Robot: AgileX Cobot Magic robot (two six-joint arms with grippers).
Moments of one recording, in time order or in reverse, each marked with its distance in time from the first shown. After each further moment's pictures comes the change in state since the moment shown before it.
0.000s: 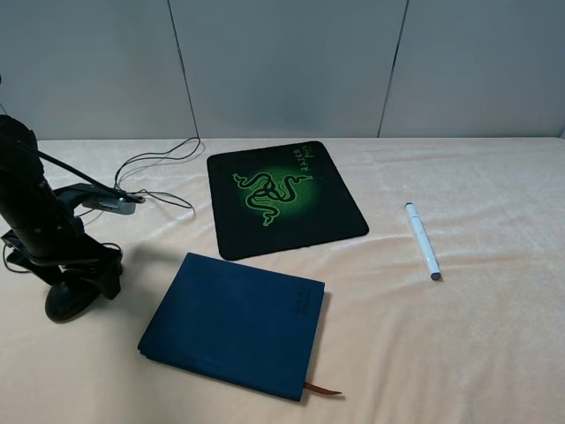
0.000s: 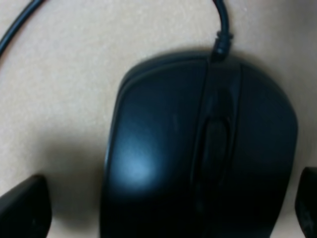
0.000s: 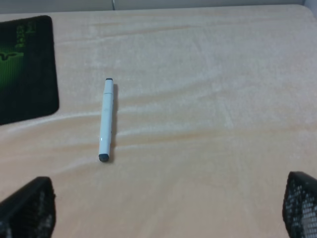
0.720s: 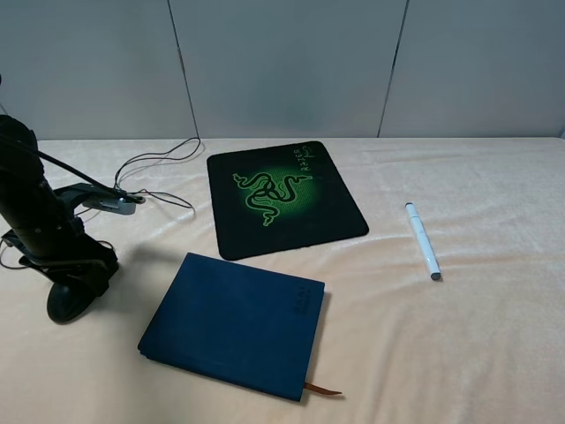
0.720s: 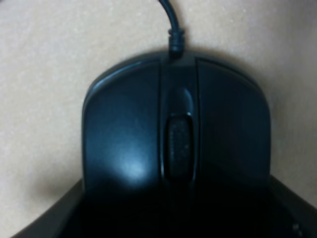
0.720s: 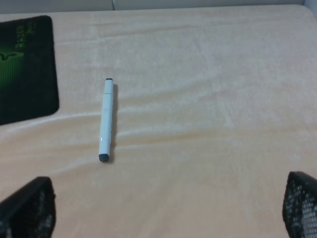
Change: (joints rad) left arm 0.000 0.000 0.000 0.000 -0.001 0.005; right arm 0.000 0.000 0.000 0.000 0.000 0.000
